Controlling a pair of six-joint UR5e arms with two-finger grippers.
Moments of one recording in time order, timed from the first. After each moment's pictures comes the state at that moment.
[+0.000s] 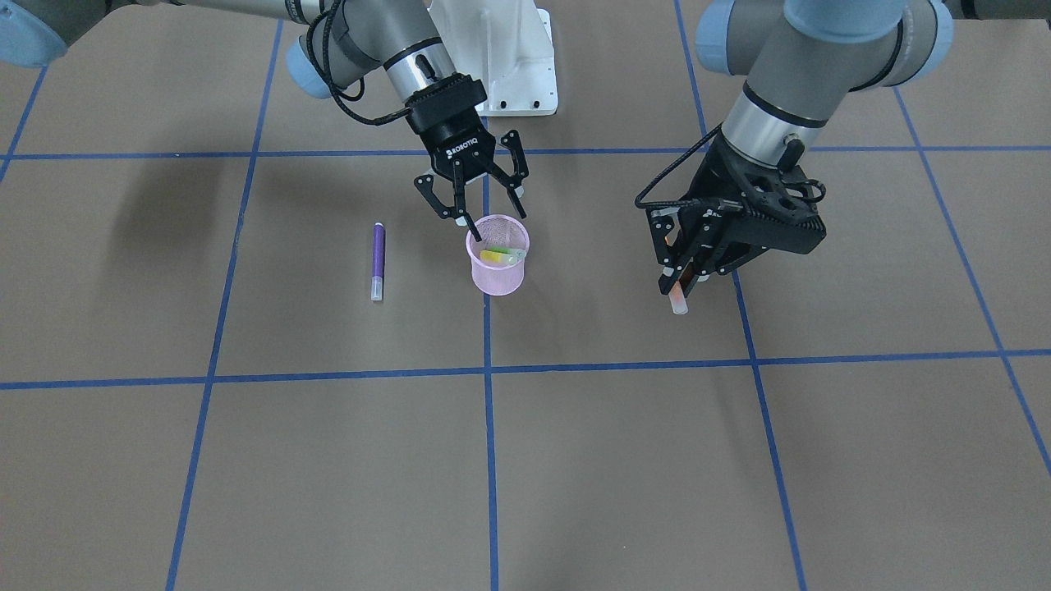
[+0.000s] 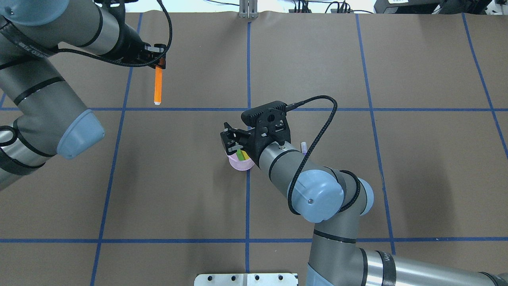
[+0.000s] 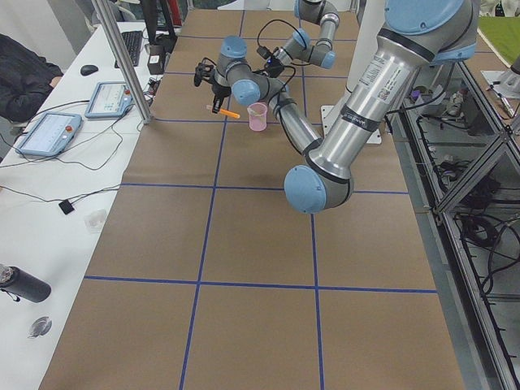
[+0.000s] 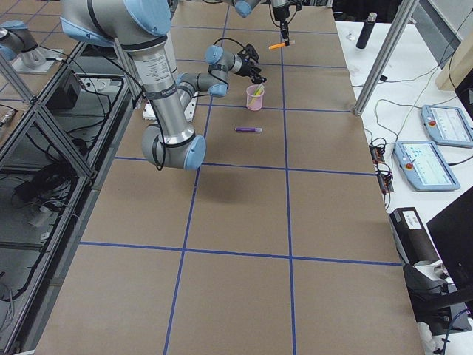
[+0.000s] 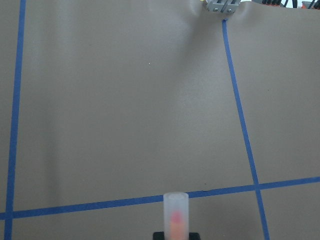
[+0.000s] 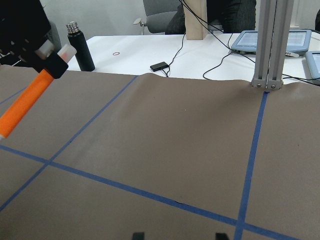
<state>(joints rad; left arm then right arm) -0.88 -2.13 -1.83 -1.81 -1.94 -1.00 0.31 -1.00 1.74 -0.88 1.13 0.94</state>
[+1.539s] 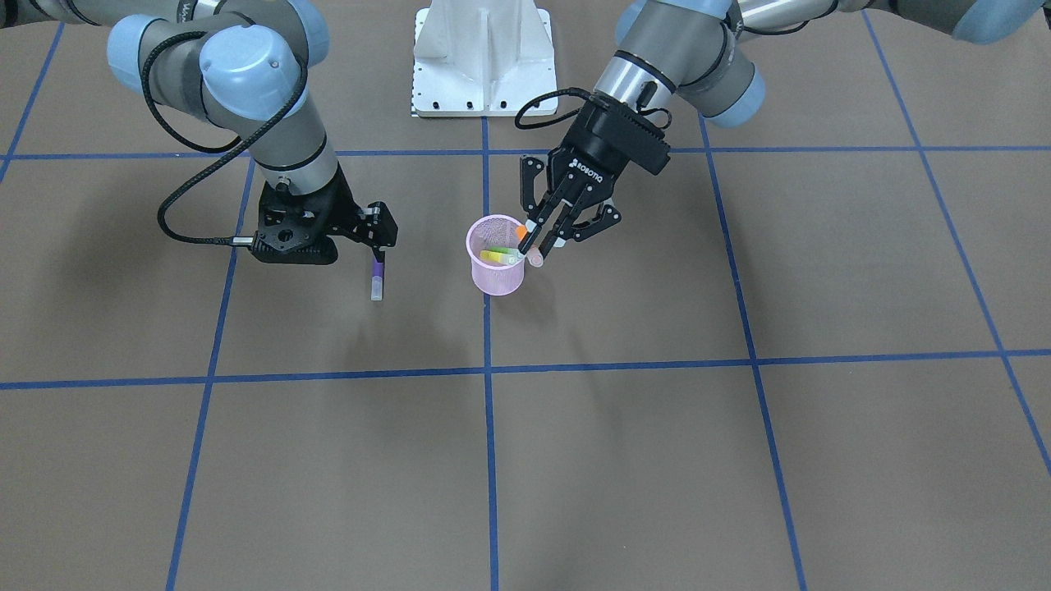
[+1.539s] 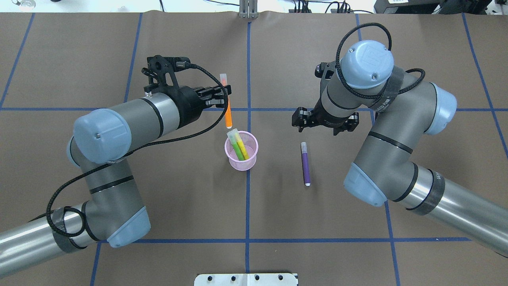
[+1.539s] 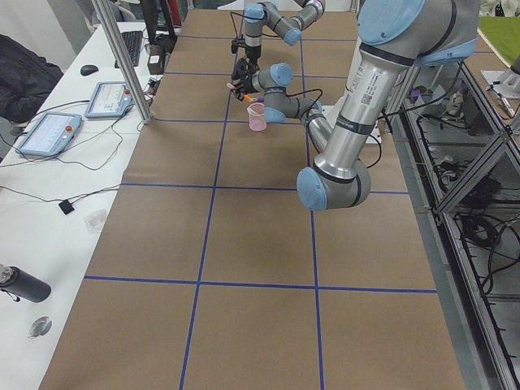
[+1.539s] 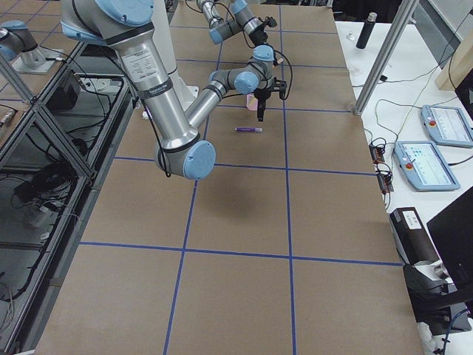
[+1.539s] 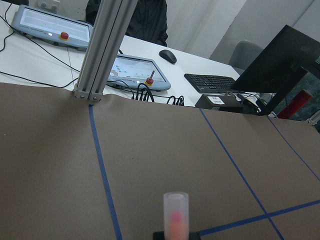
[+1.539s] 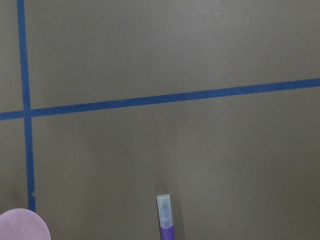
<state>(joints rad) -0.52 -2.11 -1.73 -2.43 -1.40 -1.10 0.67 -1.03 1.79 -1.62 1.98 1.17</state>
